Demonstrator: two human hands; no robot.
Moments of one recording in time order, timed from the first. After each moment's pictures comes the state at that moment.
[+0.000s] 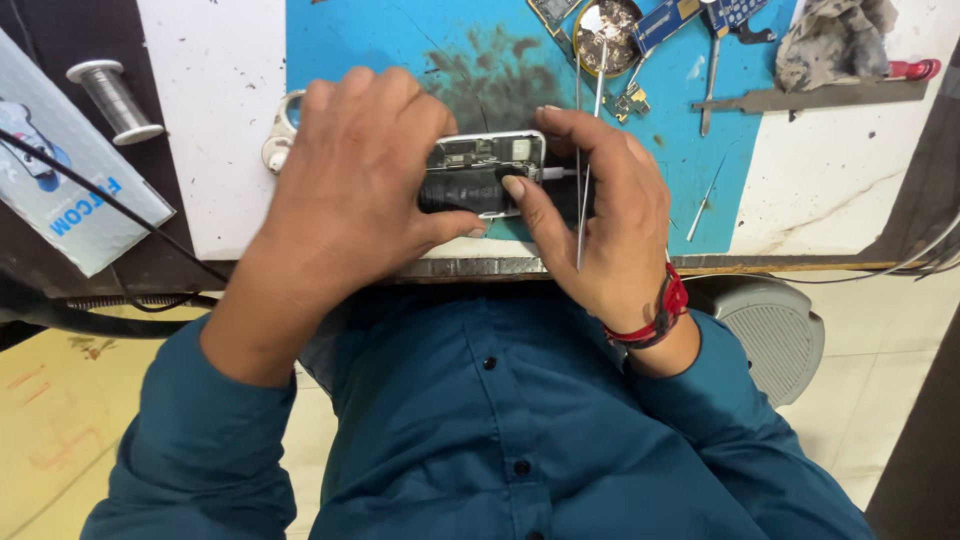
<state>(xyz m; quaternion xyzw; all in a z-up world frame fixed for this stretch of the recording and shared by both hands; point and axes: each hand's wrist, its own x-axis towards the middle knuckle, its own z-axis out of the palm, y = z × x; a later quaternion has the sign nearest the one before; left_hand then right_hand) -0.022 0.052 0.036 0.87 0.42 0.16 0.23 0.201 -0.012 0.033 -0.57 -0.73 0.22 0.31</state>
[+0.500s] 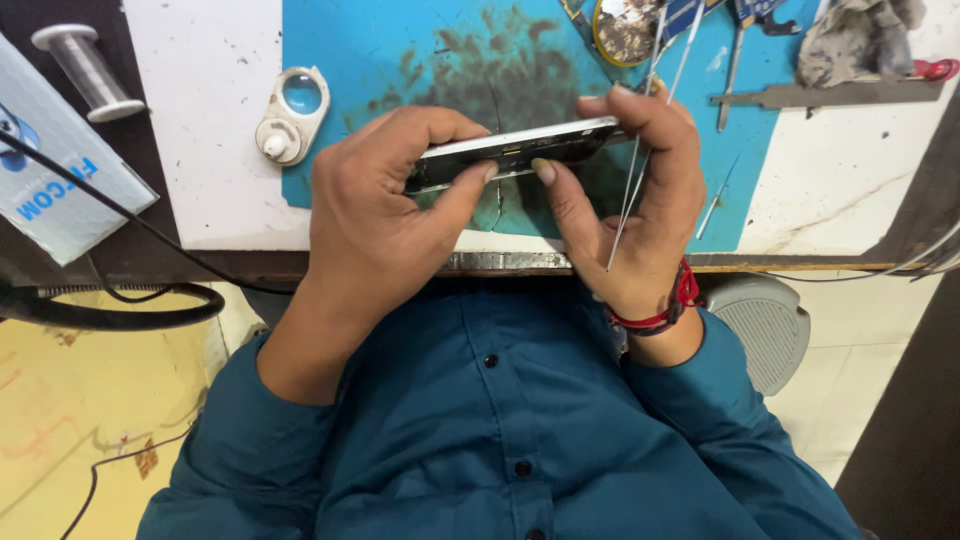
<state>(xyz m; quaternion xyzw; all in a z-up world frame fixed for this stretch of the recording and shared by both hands) -0.005 0.018 0.026 0.66 0.49 0.39 0.41 0.205 -0.011 0.027 -0.56 -0.72 0.19 0.36</state>
